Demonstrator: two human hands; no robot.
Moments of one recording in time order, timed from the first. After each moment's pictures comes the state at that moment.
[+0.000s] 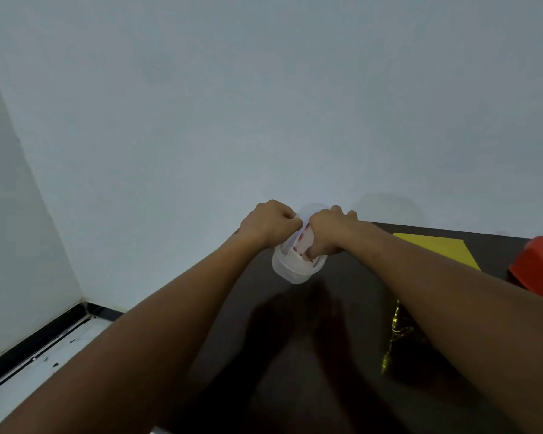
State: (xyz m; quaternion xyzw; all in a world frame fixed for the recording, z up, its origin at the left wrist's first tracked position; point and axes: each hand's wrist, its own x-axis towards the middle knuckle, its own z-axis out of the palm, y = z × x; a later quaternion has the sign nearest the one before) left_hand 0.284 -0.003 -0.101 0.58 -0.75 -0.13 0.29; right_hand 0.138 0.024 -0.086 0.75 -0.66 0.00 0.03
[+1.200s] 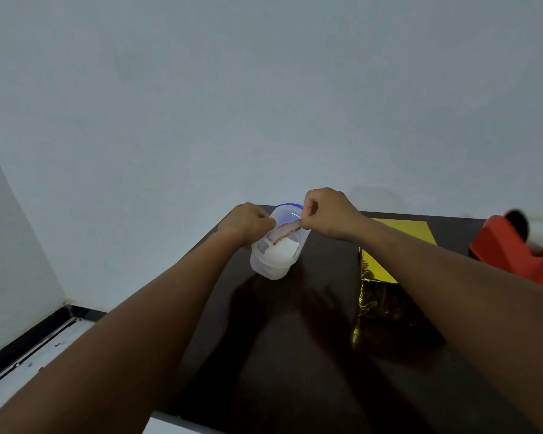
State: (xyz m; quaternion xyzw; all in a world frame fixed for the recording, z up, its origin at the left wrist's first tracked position) left_hand 0.279 0.005 -0.113 0.62 -0.72 -0.17 0.26; right_hand 0.091 0.054 -0.091 0.74 -0.58 0.31 -0.08
